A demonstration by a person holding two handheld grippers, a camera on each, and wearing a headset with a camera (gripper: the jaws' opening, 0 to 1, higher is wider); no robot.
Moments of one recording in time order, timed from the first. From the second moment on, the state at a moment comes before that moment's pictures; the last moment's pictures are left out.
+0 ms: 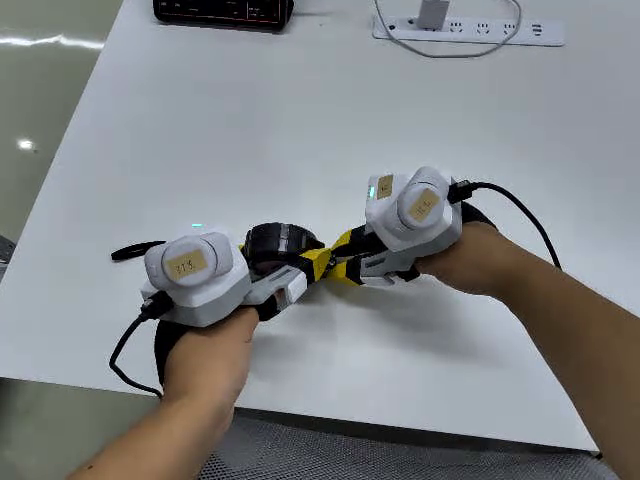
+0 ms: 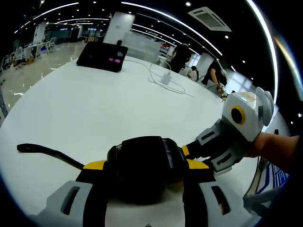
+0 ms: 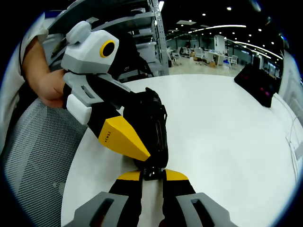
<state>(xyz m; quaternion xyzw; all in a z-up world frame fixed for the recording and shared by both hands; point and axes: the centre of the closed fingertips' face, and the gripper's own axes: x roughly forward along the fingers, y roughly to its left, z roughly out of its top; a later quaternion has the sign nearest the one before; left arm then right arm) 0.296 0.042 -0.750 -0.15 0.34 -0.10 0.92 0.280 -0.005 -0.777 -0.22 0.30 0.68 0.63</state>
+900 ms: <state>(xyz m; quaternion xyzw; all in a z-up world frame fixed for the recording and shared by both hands) 0.293 0.039 -0.749 -0.11 0.34 -0.12 0.93 0.278 -0.010 -0.766 -0.19 0.31 0.67 0.64</state>
